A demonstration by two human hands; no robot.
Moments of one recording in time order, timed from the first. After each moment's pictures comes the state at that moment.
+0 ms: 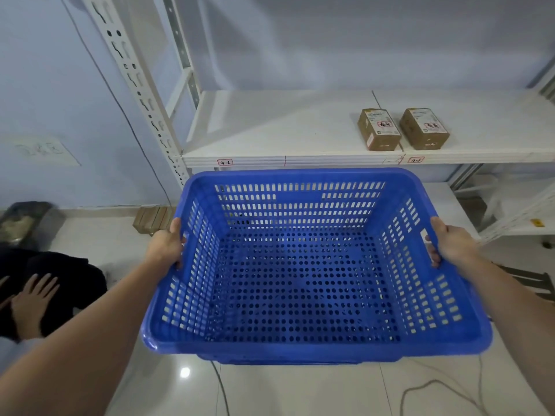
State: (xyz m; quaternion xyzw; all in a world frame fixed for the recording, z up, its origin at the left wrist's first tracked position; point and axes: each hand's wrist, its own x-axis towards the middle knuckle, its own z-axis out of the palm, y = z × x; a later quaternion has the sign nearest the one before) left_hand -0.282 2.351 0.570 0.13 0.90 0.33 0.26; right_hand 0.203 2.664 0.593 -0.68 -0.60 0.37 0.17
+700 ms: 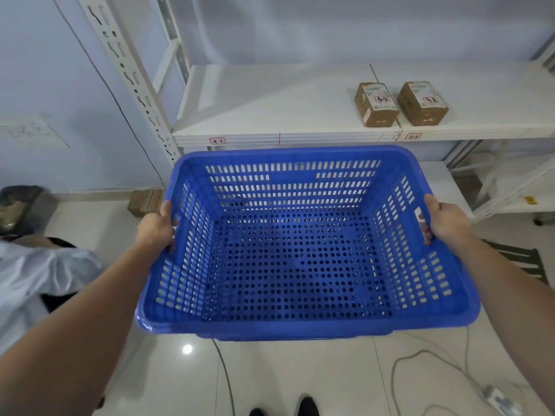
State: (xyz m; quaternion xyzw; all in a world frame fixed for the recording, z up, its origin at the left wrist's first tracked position) left_hand -0.285 2.343 0.561 0.13 0.91 0.33 0.23; right_hand 0.204 2.658 0.592 -0.68 -0.63 0.33 0.15
